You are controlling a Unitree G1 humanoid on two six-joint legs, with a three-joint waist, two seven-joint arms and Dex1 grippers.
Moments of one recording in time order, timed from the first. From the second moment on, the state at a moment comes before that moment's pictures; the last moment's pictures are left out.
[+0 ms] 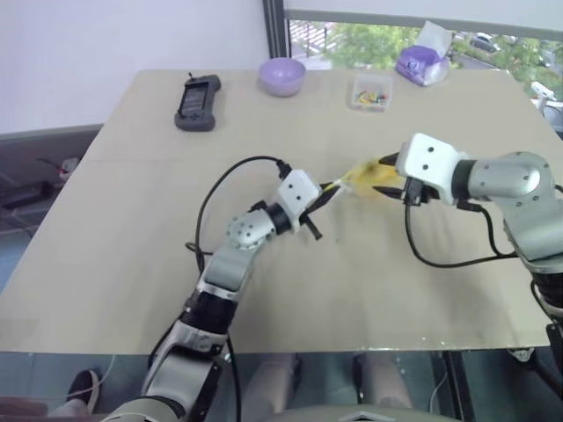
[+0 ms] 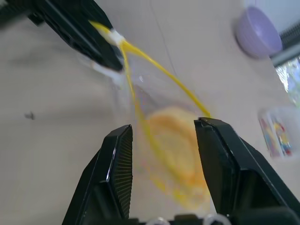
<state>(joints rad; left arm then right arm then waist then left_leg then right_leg) -0.50 0.26 -0.22 0.06 -0.04 0.05 -0.64 -0.69 -0.76 0.26 -0.30 -0.04 0.46 0.97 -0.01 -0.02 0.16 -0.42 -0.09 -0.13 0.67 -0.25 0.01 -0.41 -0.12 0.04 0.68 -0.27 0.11</state>
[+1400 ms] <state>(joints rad) -0.55 0.33 -0.27 0.12 0.08 -0.16 -0.67 -0.75 -0.68 0.36 -0.24 -0.15 0.24 1.04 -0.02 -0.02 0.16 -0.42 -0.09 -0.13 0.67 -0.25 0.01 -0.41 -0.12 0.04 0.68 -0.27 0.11</state>
